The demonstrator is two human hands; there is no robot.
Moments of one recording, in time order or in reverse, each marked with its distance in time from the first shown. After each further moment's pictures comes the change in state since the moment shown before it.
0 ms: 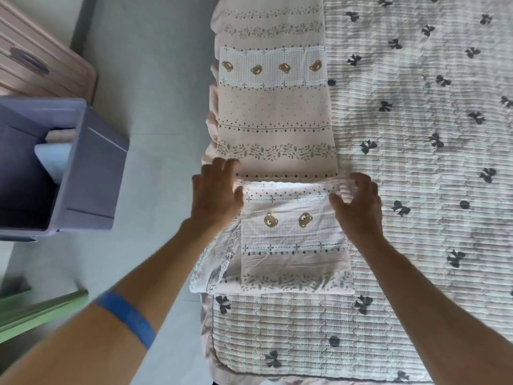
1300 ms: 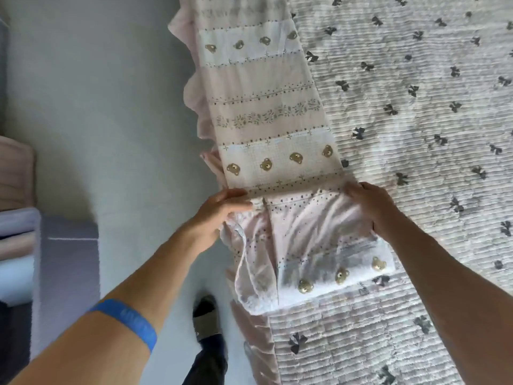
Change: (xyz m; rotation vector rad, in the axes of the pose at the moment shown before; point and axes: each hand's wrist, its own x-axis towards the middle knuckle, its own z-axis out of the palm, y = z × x) left_hand 0.254 -0.080 -0.062 -1.081 -0.661 -0.452; right_hand 0.198 -0.112 0.027 0.435 -0.090 0.470
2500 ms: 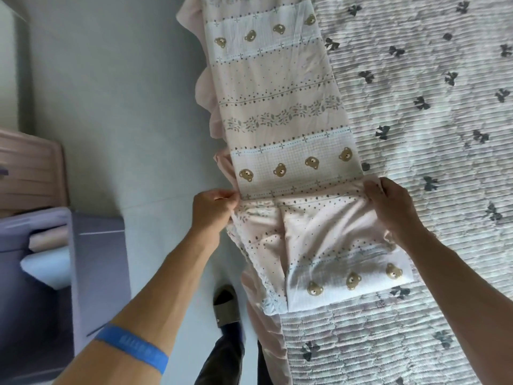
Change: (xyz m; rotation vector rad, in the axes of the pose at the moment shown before) left_hand 0.025 0.010 -0.020 0.079 0.476 0.052; right_hand 0.011 -0.006 0.015 -0.260 0.110 -0.192
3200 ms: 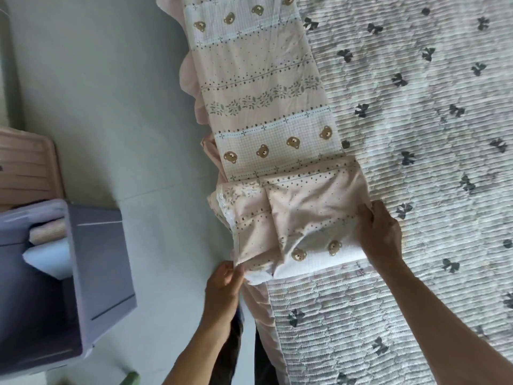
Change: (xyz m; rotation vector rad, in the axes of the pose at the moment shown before) left_hand -0.149 -0.120 0.011 -0.052 -0.178 -0.198; right_hand -0.087 0.053 0.000 -0.220 0.144 0.037
